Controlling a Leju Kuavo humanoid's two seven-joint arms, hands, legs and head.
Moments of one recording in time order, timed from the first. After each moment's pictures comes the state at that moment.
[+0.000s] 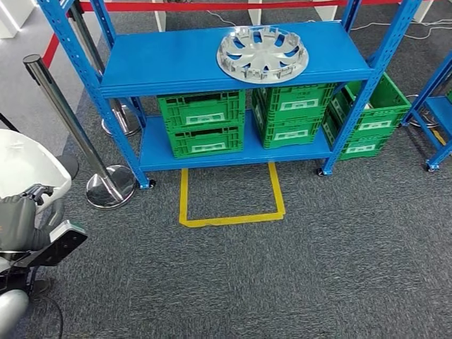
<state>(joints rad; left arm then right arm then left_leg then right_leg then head) 0.04 0.48 -0.14 -1.62 -0.85 0.47 0.03 -0.05 -0.44 1.57 -0.98 -1.19 -0.59 -0.11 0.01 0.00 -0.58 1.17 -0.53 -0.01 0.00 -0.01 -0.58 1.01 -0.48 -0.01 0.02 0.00</state>
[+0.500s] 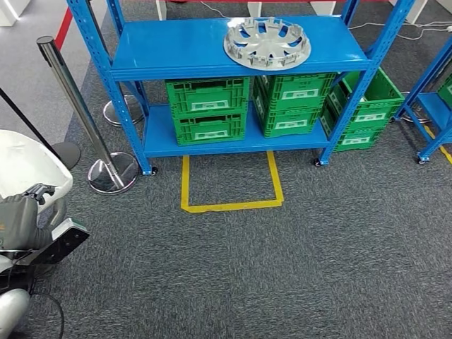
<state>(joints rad) 0.04 0.47 -0.14 -1.63 -0.86 0.46 0.04 -0.05 -0.45 1.57 -0.99 -1.17 -0.61 -0.10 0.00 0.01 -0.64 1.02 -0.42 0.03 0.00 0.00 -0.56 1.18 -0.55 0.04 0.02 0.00</state>
